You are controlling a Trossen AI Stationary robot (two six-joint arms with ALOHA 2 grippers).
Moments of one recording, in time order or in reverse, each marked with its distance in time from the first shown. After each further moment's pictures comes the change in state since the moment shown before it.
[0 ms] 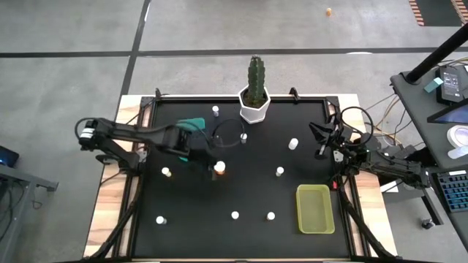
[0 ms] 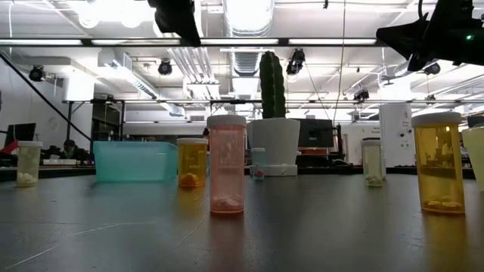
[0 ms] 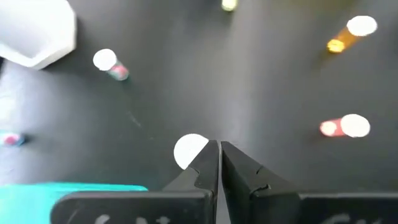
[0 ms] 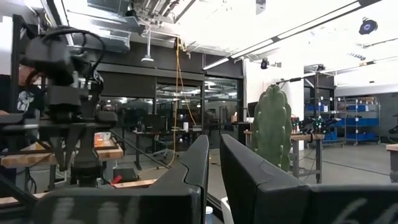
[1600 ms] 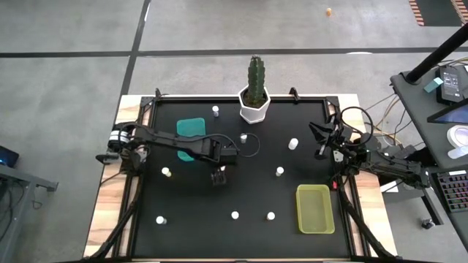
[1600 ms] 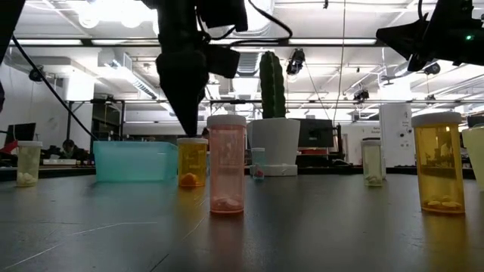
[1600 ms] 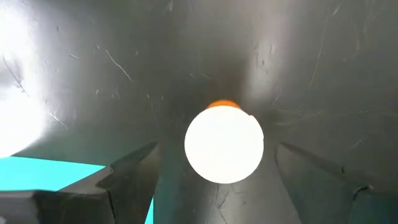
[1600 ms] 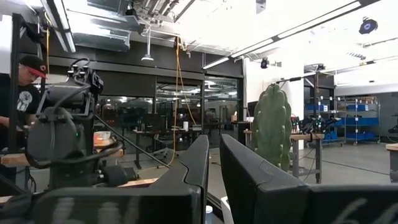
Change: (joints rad) left arm 0.068 0.290 -0.075 0.012 0.055 0.042; right arm 0.000 0.000 0.000 -0.003 0.000 -0.001
